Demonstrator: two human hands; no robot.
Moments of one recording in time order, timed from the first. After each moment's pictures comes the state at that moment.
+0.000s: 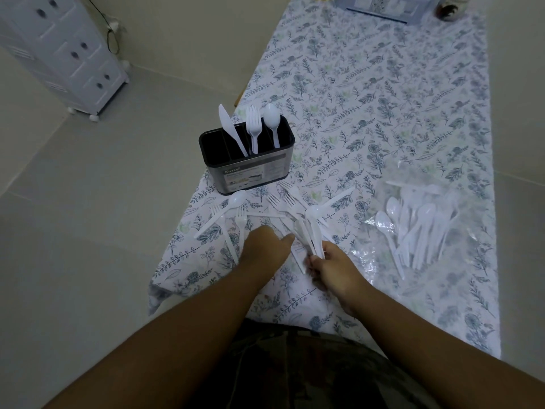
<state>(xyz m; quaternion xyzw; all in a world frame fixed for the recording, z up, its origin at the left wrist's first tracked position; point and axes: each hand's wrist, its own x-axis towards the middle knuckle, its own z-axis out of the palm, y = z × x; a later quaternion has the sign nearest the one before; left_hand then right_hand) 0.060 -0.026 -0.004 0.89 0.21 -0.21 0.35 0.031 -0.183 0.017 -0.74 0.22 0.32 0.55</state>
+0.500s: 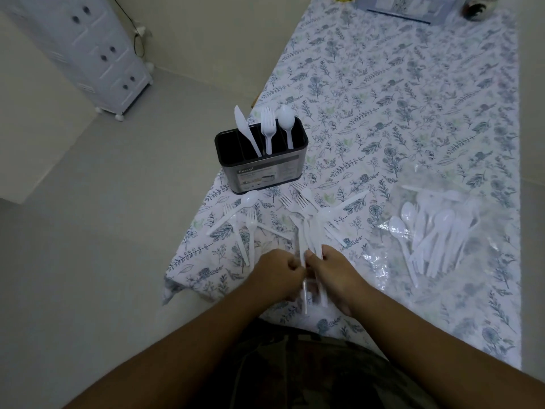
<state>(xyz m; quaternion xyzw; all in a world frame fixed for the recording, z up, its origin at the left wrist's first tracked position) 0.014 -0.023 0.019 0.84 0.11 -0.27 0.45 0.032 -0.166 0.019 -0.70 0.21 0.34 0.59</state>
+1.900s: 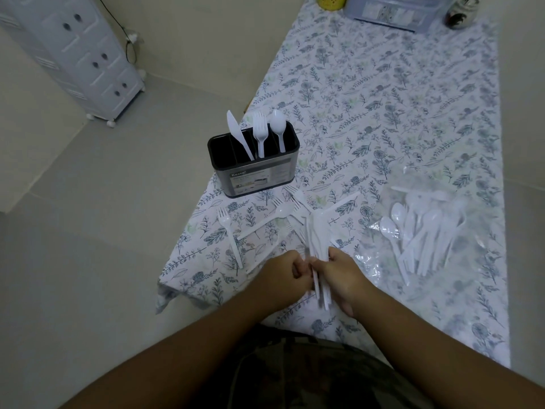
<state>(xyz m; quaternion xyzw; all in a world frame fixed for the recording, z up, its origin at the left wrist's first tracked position) 0.006 -0.036 0.009 0.86 0.05 -0.22 0.45 0.031 -0.184 0.014 -0.68 0.26 0.31 0.61</state>
